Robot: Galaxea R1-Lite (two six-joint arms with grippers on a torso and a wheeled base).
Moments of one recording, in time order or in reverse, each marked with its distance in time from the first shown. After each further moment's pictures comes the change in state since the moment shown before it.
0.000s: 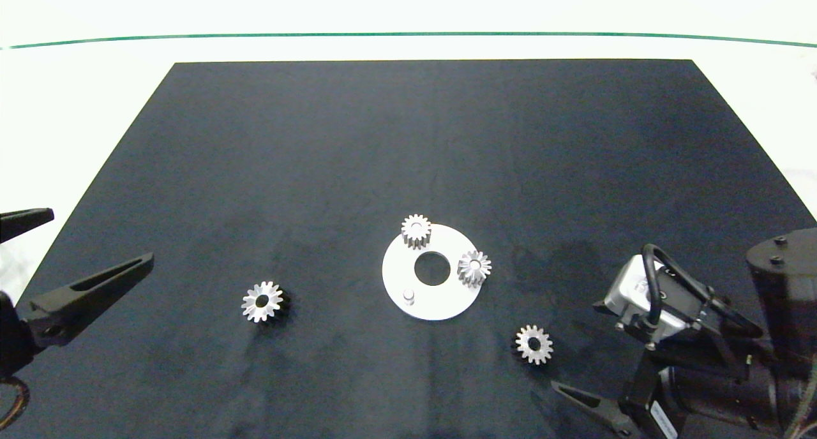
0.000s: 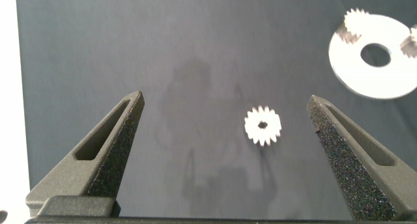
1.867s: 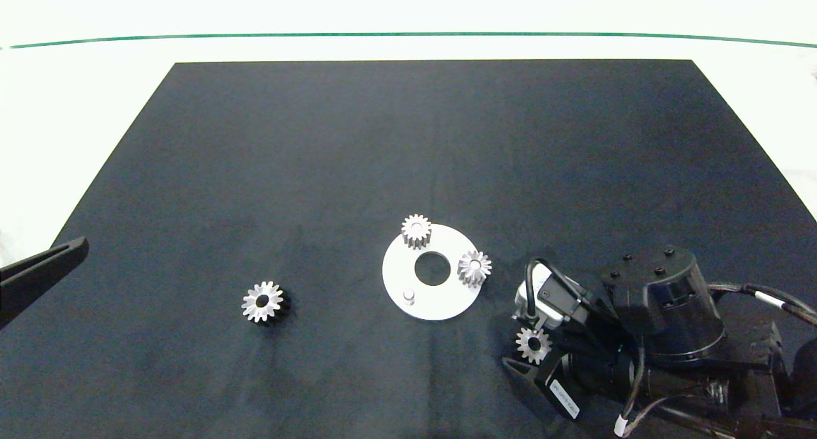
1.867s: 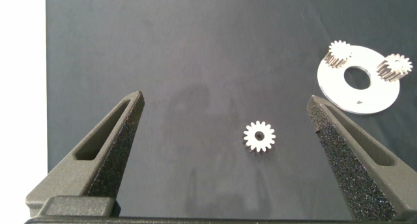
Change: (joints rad) left arm -0.001 -0.101 -0.056 0.052 -0.001 -0.010; right arm 0.052 0.270 -0.024 -0.192 -0.107 0.045
